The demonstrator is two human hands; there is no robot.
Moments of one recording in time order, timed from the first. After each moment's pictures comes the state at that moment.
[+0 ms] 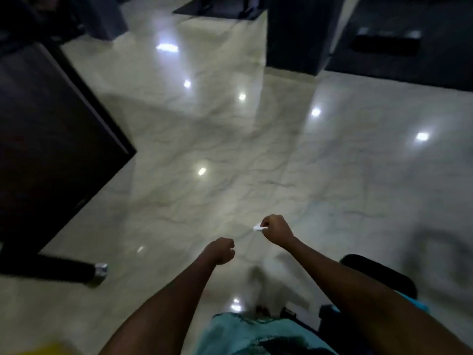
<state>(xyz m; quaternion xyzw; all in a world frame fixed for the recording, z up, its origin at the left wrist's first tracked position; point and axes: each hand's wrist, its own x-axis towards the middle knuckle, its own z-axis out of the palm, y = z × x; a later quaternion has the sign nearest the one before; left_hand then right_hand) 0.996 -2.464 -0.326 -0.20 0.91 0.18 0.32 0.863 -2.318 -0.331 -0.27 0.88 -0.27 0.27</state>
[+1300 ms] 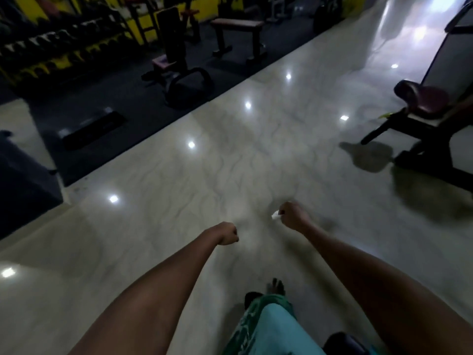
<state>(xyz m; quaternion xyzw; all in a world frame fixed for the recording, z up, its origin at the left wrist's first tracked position) 0.387 -2.066 -0.280 0.40 0.84 -0.07 0.36 0.516 -1.884 -0.300 0.33 0.89 -0.30 0.05</state>
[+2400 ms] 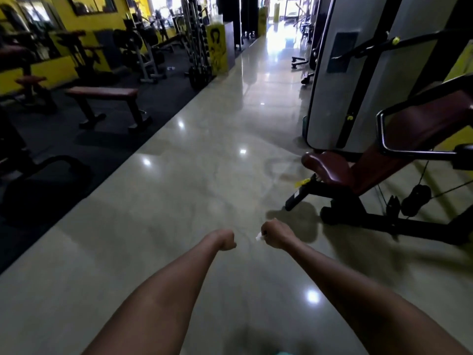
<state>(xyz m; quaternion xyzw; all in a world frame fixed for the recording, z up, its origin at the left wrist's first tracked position) 0.072 -1.367 -0.237 0.63 0.71 -0.15 0.26 0.242 -1.317 -0.229 0.48 0.85 -0.20 0.05</state>
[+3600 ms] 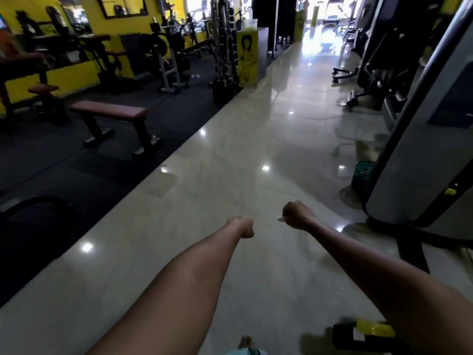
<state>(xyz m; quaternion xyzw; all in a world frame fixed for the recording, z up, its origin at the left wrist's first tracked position) -0.224 -0.646 -0.213 0.61 0.74 -0.19 0.19 -0.067 -0.561 -0.210 0.49 0.85 -0.17 0.03</state>
